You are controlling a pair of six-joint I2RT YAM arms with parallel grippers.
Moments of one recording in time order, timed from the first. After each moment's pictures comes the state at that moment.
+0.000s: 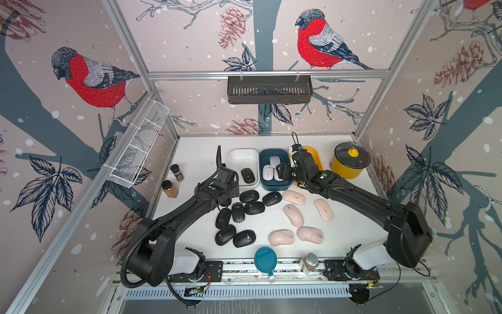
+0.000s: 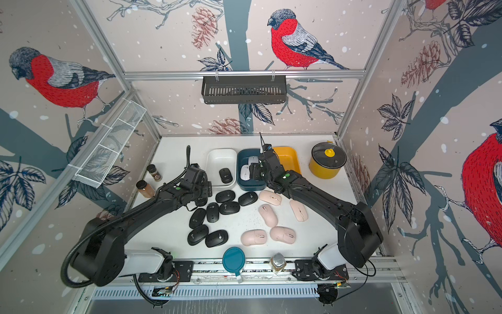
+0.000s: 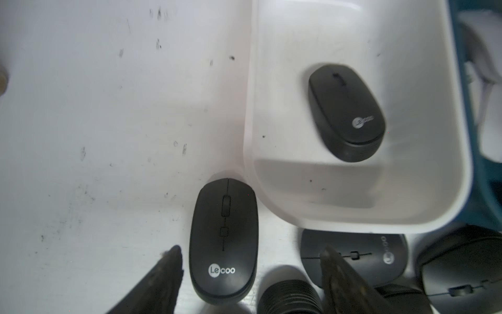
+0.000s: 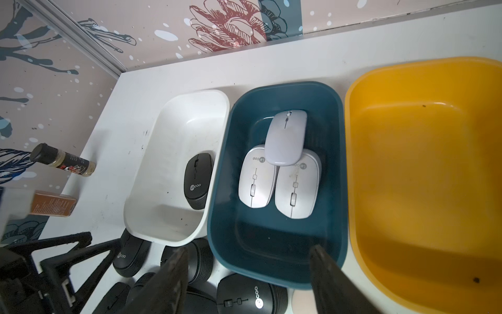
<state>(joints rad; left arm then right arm) -0.44 1.39 0.81 -0.42 -0.23 -0.46 0.68 1.49 1.11 -0.25 0.09 0.53</state>
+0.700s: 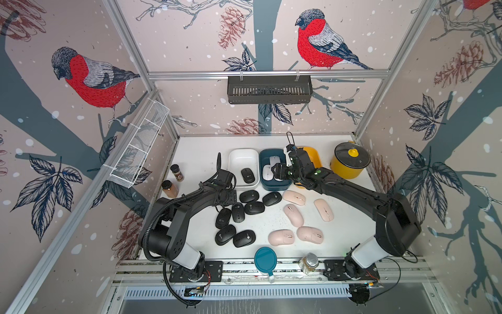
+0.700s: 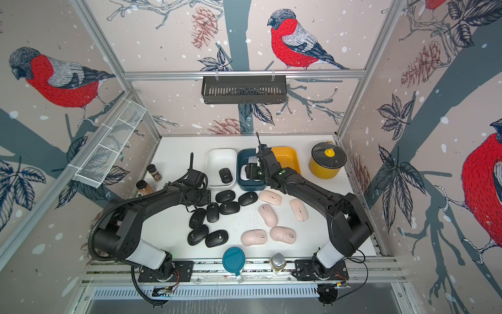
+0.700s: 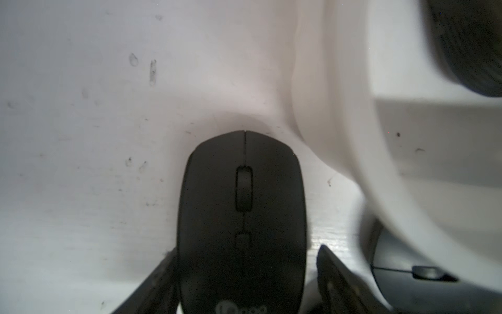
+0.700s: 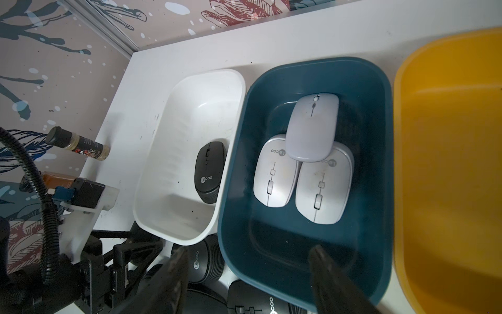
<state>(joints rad) -0.35 1.55 0.78 -0.43 -0.08 -0.42 0.66 1.58 1.14 -0.21 -0.03 0.53</state>
